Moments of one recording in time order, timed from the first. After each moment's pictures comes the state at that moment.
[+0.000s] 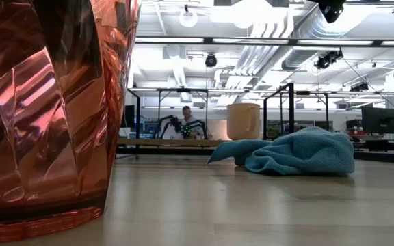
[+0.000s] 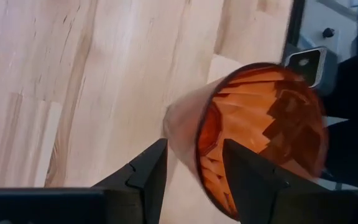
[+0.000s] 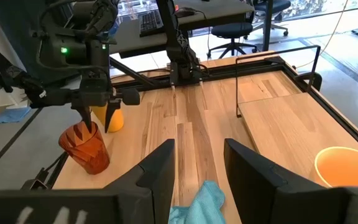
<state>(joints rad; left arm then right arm) -0.42 1.73 1.28 -0.64 0.00 -0.79 -0.16 0.61 0.84 -0.50 -0.19 0.10</state>
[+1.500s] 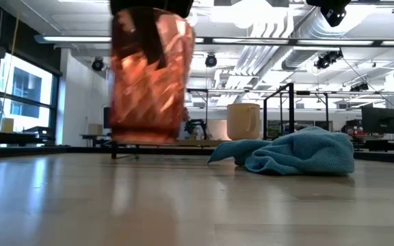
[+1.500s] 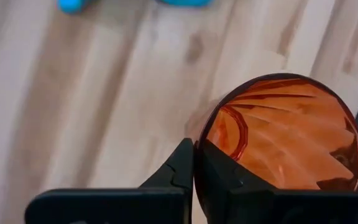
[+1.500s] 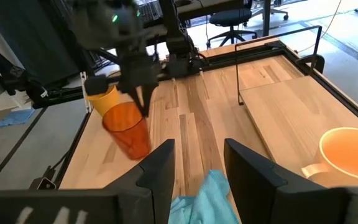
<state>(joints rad) -0.12 1.75 1.45 -0.92 0.01 -0.58 -0.16 0.61 0.84 -0.54 -0.19 0.15</state>
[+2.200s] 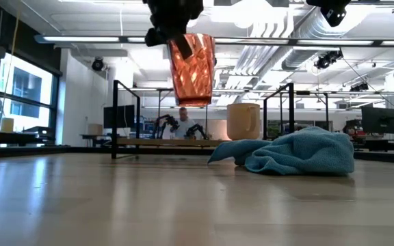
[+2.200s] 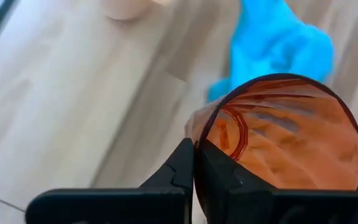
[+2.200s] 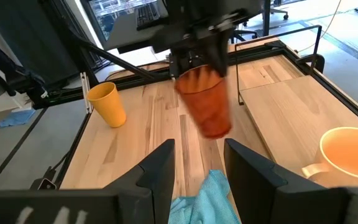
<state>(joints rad) 0.23 1.75 1.71 -1.07 -0.10 -0.32 -0.16 0.61 0.84 -0.54 -0.19 0.16</state>
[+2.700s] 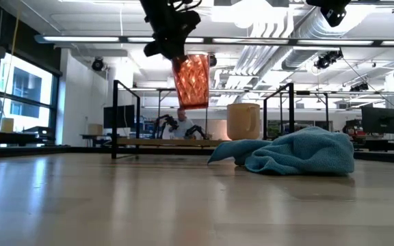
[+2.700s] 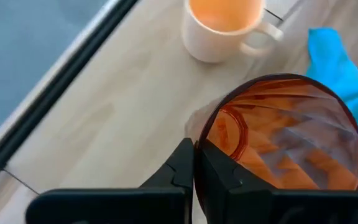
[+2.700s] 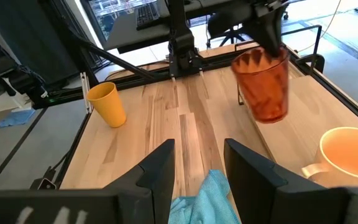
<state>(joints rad) 0.46 1.75 1.72 -1.01 -0.11 -0.24 -0.16 0.61 0.84 -0.54 -0.19 0.16</state>
